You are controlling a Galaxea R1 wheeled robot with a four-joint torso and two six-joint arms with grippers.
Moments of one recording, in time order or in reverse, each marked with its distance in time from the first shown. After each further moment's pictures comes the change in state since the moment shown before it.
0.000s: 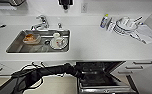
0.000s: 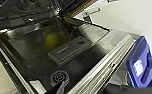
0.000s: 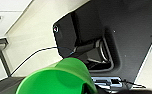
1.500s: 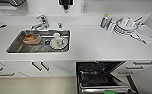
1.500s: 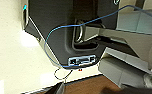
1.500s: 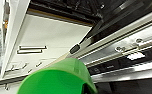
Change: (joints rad) left arm 1.117 -0.387 -0.210 0.279 -0.802 0.010; right arm 0.546 -0.312 0.422 0.300 -0.024 0.026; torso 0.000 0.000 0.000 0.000
